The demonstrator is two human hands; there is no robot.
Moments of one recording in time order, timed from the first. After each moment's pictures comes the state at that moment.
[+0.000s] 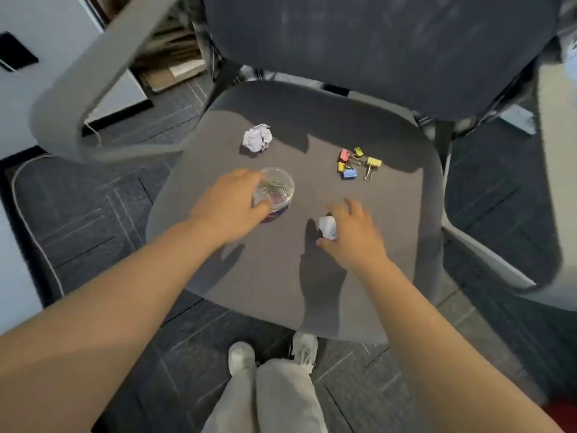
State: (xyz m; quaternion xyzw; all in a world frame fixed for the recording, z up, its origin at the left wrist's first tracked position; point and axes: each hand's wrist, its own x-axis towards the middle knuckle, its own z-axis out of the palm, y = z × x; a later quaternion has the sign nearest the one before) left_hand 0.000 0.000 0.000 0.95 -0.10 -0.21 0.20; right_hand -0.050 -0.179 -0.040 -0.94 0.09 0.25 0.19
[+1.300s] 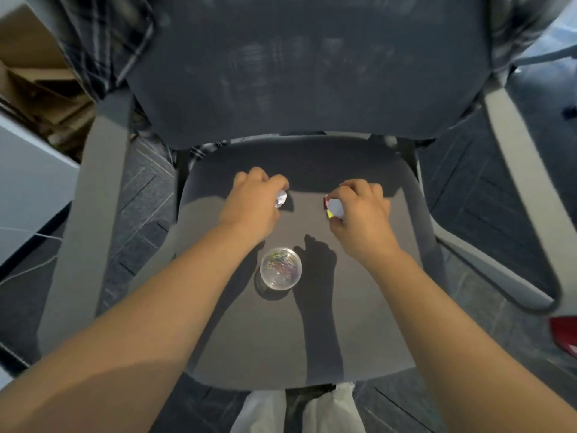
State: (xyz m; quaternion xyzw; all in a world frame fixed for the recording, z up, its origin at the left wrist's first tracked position) left_hand 0.141 -0.044 0.037 0.93 -0.25 -0.21 0.17; right_hand 0.050 -0.172 0.038 -0.95 0.22 0.09 0.18
